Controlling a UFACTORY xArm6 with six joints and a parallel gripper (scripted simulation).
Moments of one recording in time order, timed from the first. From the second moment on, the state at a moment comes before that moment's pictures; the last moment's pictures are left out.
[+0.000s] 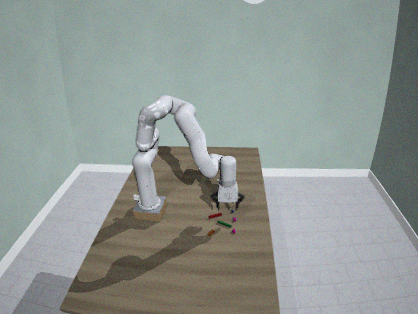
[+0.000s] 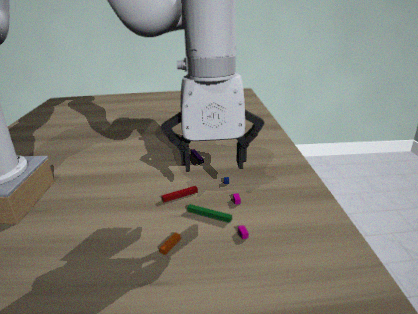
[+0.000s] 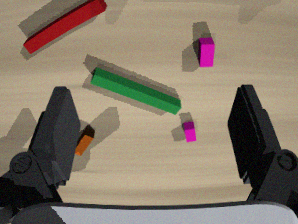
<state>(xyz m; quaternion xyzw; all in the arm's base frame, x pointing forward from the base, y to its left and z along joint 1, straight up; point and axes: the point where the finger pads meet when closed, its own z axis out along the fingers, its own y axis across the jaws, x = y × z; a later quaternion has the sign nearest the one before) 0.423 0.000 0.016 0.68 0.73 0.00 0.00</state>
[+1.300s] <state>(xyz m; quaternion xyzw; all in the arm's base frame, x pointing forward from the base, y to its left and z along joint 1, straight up) 0.437 0.000 0.022 0.77 0.64 0.01 -0.01</state>
